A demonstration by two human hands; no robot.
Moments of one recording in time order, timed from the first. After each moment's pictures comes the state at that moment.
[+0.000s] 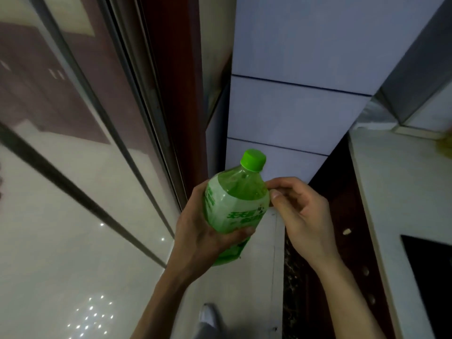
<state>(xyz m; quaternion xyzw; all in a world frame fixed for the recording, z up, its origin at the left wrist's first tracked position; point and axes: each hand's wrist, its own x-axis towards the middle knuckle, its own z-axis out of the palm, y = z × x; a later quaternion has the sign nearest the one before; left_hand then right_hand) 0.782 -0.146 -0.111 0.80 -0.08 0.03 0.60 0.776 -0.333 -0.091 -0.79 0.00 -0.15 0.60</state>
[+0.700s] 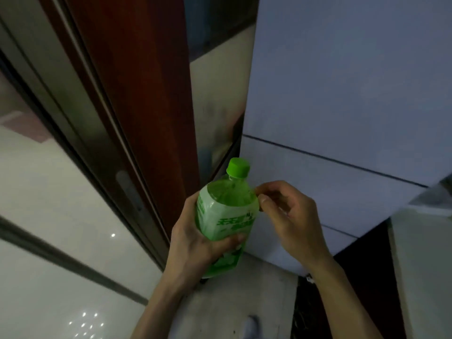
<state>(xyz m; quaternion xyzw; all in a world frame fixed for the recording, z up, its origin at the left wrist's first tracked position) 1.020 -0.221 -0.102 0.78 0.03 0.09 0.62 1.061 -0.404 -0.076 -0.80 -0.12 -0.10 0.58</state>
